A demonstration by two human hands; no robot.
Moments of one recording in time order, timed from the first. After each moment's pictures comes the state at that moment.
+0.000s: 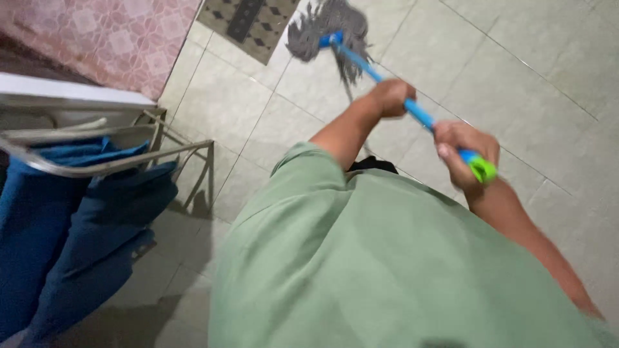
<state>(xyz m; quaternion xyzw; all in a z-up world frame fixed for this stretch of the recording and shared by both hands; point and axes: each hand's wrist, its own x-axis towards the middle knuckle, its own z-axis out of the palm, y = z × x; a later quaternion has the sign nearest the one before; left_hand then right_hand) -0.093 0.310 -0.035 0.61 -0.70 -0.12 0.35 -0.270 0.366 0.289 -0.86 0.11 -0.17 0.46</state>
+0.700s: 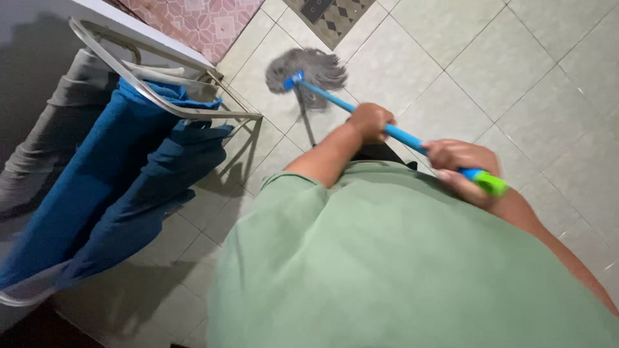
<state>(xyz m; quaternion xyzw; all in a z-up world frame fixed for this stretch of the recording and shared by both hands) -0.015 0.648 -0.049 0.75 -0.55 -0.13 0.33 -0.160 0.572 0.280 -0.82 -0.11 -0.04 0.56</state>
